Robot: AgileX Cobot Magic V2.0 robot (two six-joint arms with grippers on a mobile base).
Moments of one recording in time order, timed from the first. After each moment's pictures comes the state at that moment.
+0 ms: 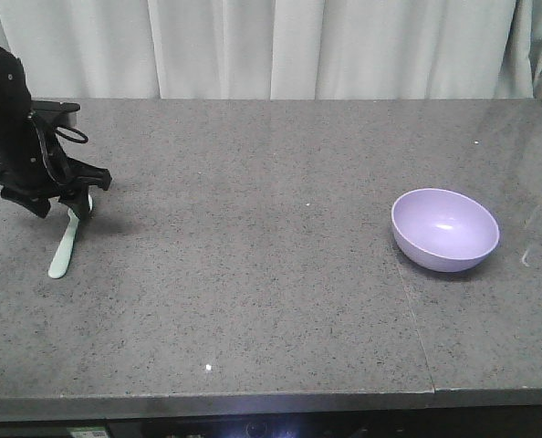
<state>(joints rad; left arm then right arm) -0.05 2.08 -1.86 -0.01 1.24 -0.04 -0.01 0.28 -0.71 0.02 0.50 0.07</state>
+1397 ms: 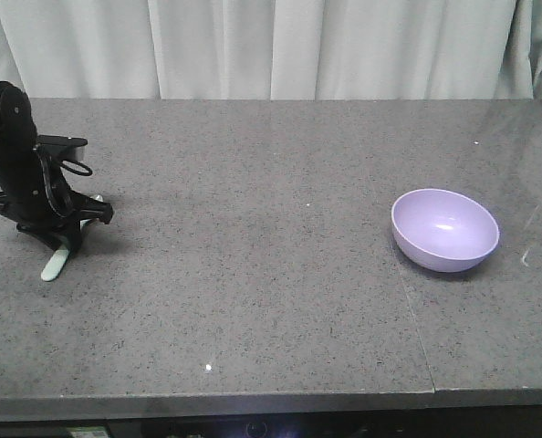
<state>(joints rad) -0.05 2.03 -1.68 -0.06 1.18 0.03 -0.01 0.29 -0.71 0.02 0.53 0.06</state>
